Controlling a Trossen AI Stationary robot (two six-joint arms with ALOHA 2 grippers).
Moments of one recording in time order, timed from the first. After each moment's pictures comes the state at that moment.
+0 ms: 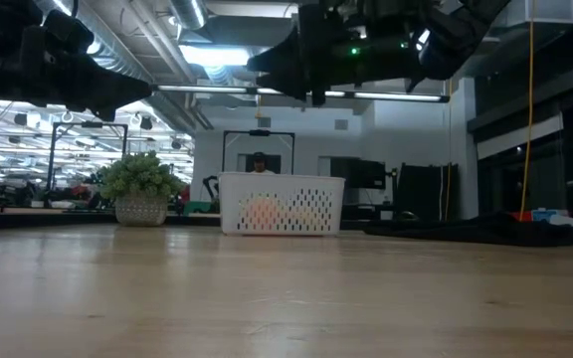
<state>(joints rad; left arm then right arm) 0.24 0.18 0.01 0.19 0.09 0.01 -0.10 1.74 0.92 0.77 0.00 0.01</state>
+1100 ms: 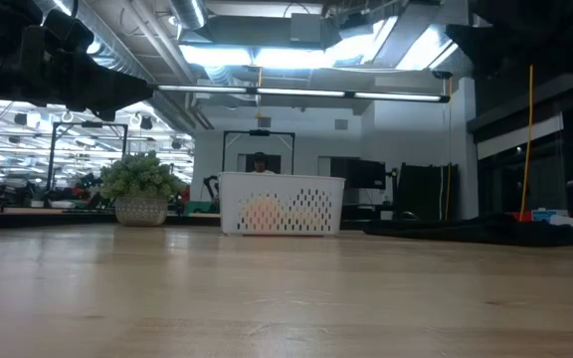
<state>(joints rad) 0.24 0.18 0.01 0.19 0.09 0.01 0.00 0.42 0.11 0.56 -0.08 -0.10</state>
